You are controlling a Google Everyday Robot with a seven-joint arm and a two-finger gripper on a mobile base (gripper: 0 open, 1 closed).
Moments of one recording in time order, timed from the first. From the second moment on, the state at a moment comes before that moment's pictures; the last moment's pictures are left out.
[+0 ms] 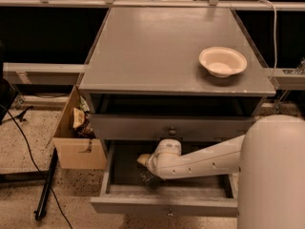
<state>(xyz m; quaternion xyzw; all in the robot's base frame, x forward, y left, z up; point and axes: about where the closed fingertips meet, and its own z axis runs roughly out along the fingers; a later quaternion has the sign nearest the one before) 0.568 0.001 0.381 -0.94 0.26 -0.14 0.17</state>
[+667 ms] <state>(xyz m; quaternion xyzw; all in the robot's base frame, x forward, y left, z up) 0.568 0.001 0.377 -0.95 0.26 -0.14 0.13</state>
